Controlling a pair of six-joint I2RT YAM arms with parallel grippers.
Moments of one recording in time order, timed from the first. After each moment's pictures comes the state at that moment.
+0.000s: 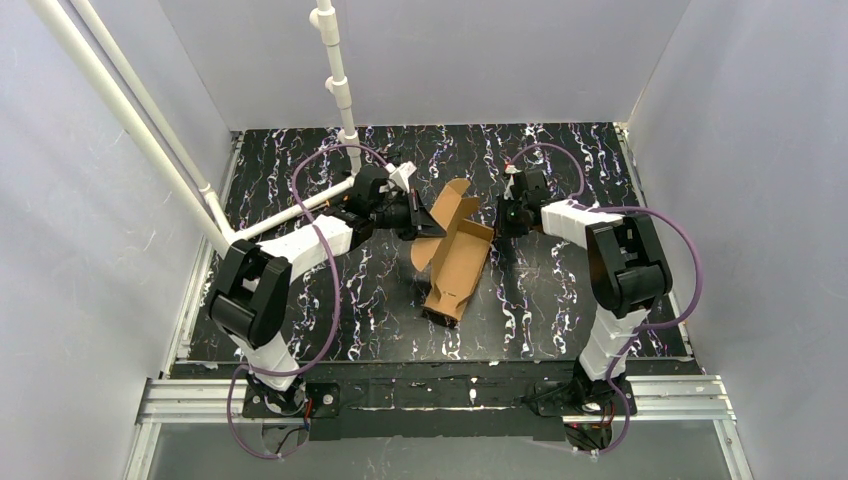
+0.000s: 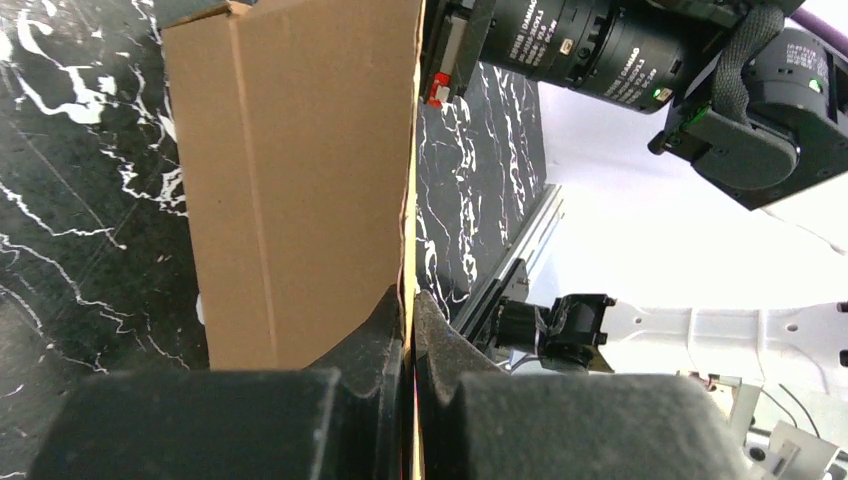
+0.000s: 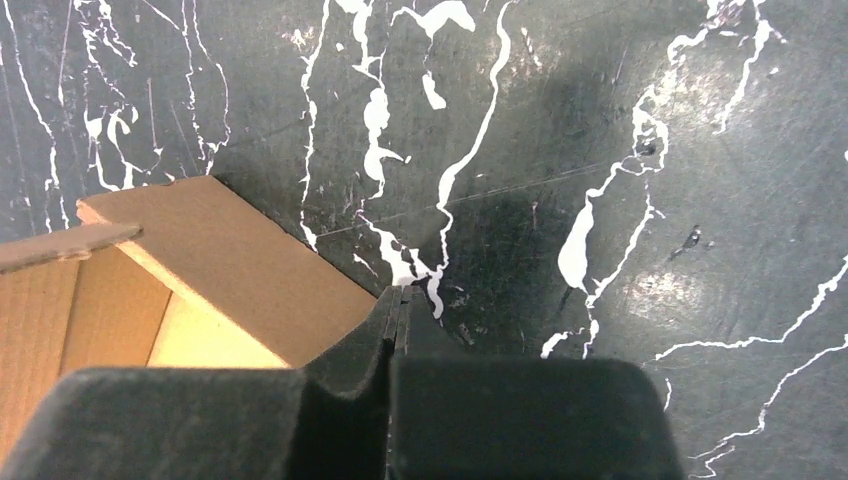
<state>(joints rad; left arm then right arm) -0.50 1.69 1.08 0.04 0.64 -0.78 0.31 1.85 1.10 -0.18 -0.22 0.29</state>
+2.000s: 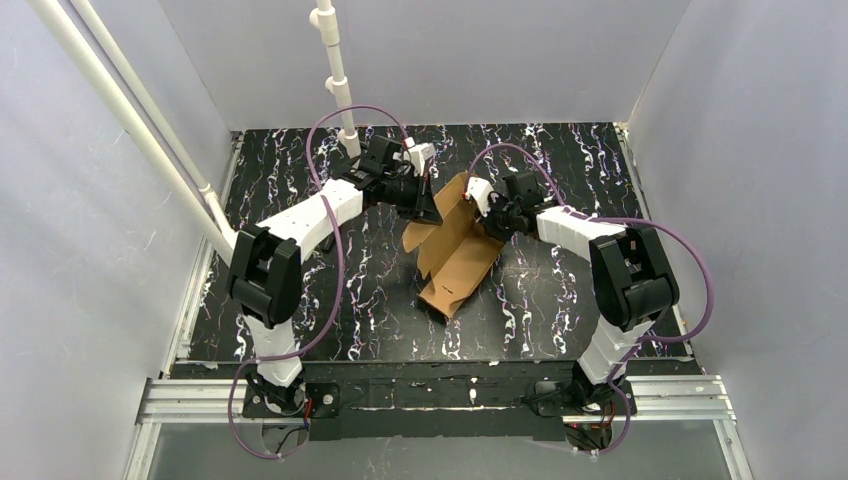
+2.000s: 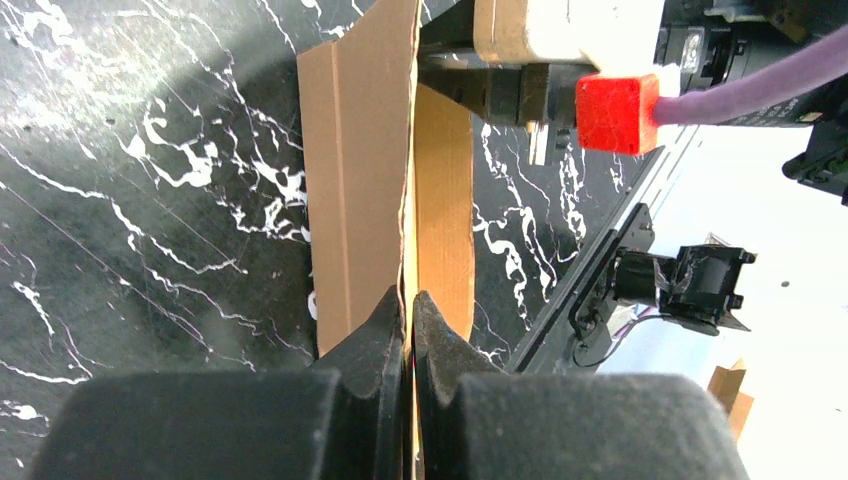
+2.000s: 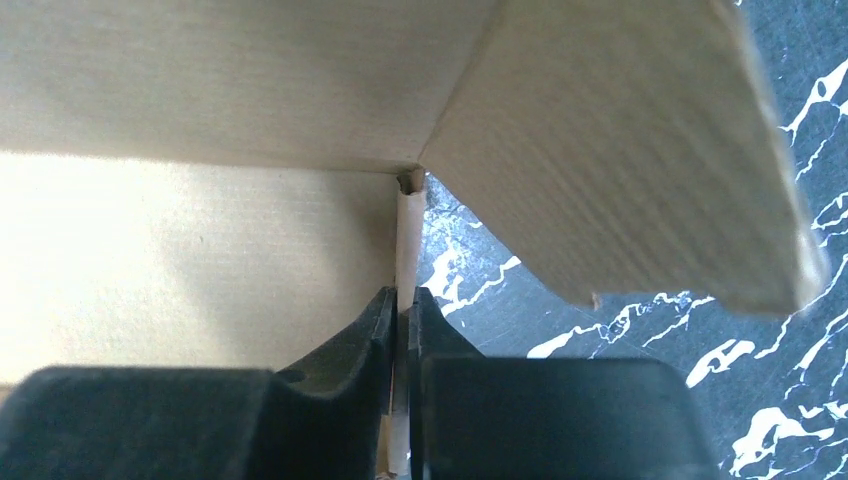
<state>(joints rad) -0.49 1.84 1.48 -0.46 0.64 -0.33 0.40 1.76 1.07 -0.19 -0.32 -0.60</state>
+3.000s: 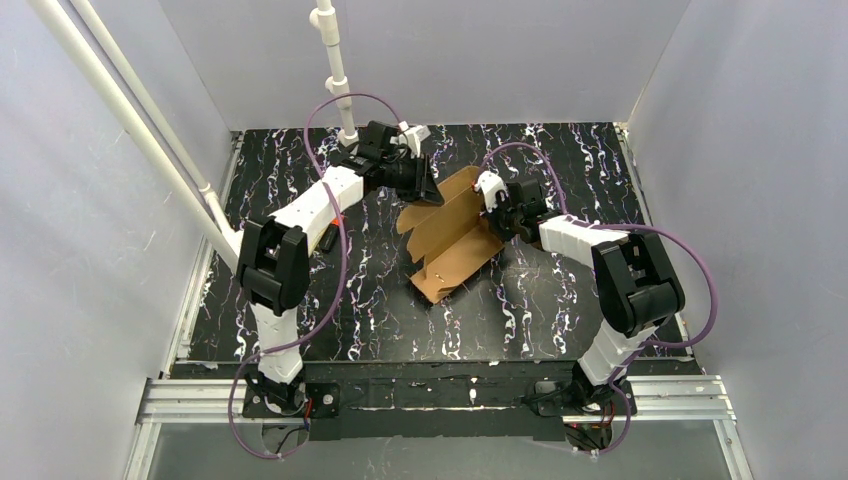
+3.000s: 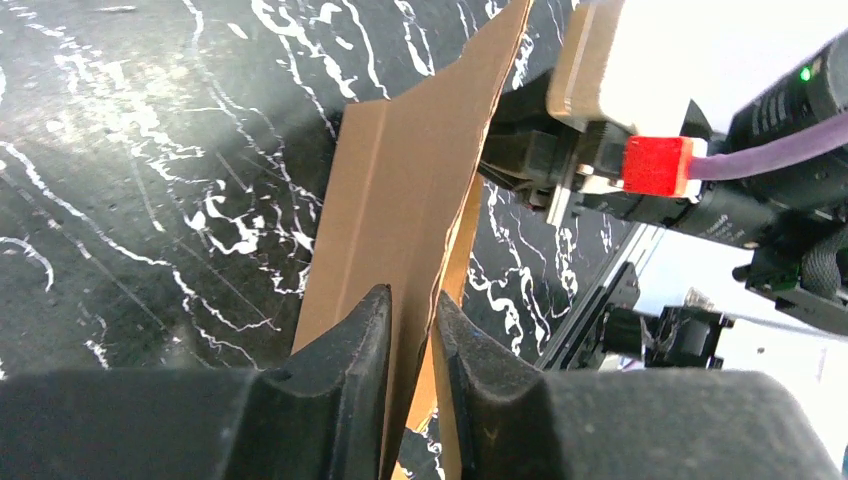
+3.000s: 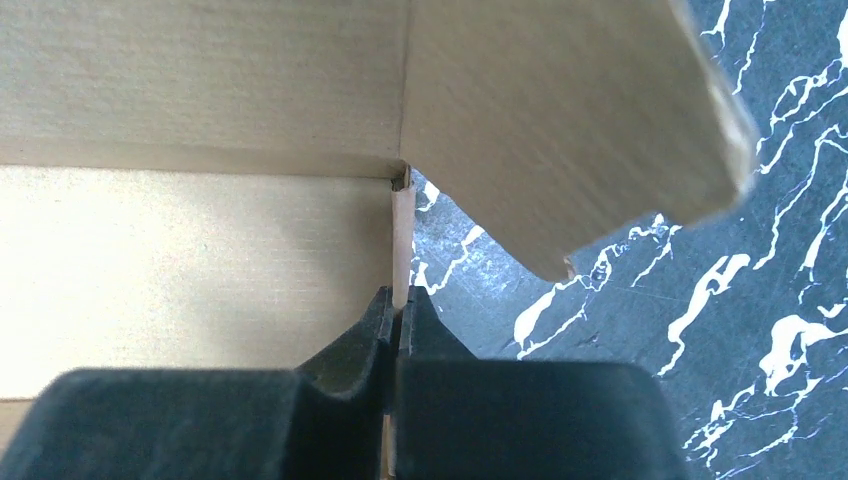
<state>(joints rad) -0.46 1.96 1.65 -0.47 0.63 -0.37 0.40 1.72 0.97 -0.01 -0.18 -0.37</state>
